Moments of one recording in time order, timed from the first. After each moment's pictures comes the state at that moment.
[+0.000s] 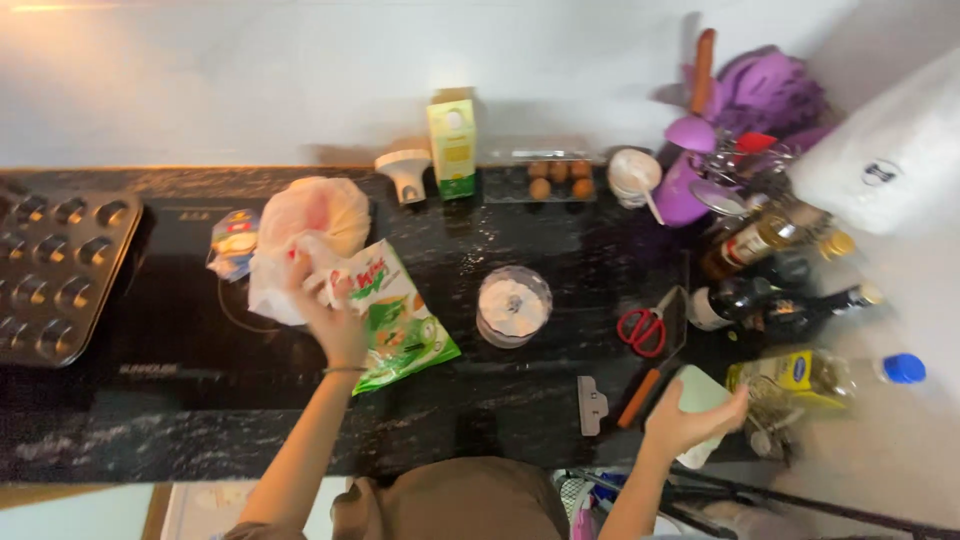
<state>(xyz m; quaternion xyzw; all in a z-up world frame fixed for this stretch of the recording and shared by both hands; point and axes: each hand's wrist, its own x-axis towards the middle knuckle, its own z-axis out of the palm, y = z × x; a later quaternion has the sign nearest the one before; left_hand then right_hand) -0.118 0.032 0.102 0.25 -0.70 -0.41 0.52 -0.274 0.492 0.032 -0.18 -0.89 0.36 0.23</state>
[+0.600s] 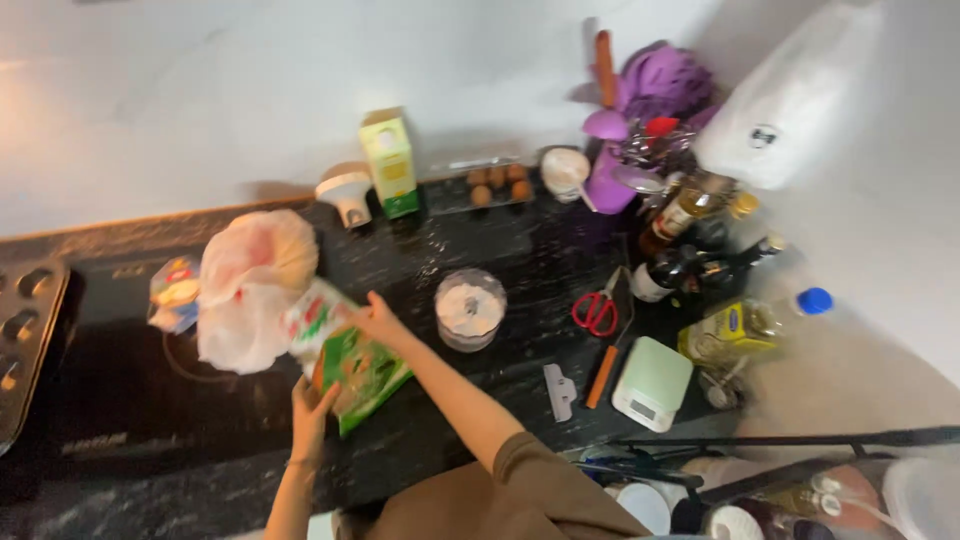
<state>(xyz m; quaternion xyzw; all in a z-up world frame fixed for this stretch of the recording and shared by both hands) -0.035 0.007 -0.096 0.32 -0.57 -0.72 0.25 -0.275 0.053 -0.098 0.21 -0.67 0.63 -0.32</state>
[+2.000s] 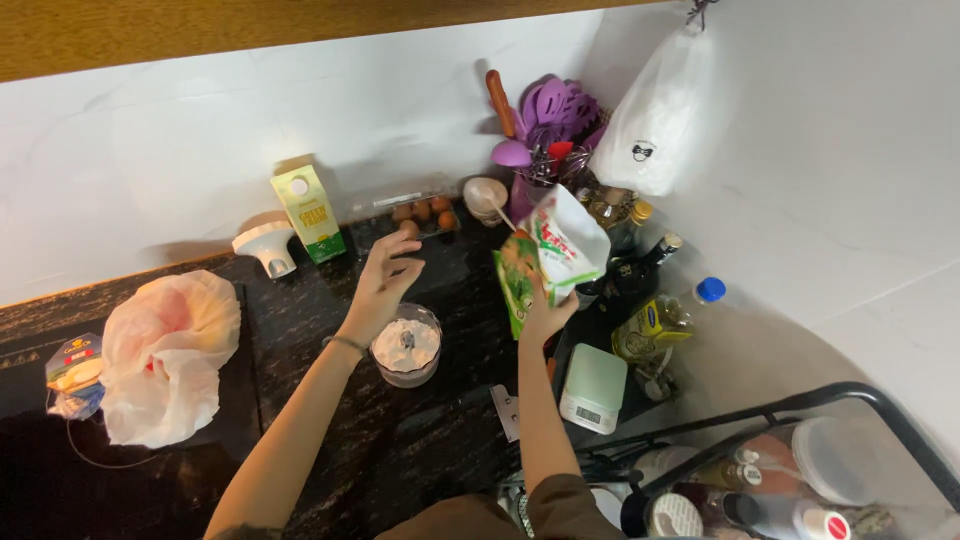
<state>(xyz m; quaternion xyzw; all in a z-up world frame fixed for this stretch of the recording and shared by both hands) -0.287 0.155 0.211 -0.09 -0.72 -0.66 0.17 -0.428 0.409 0.025 -0.07 -0.61 0.70 0.37</state>
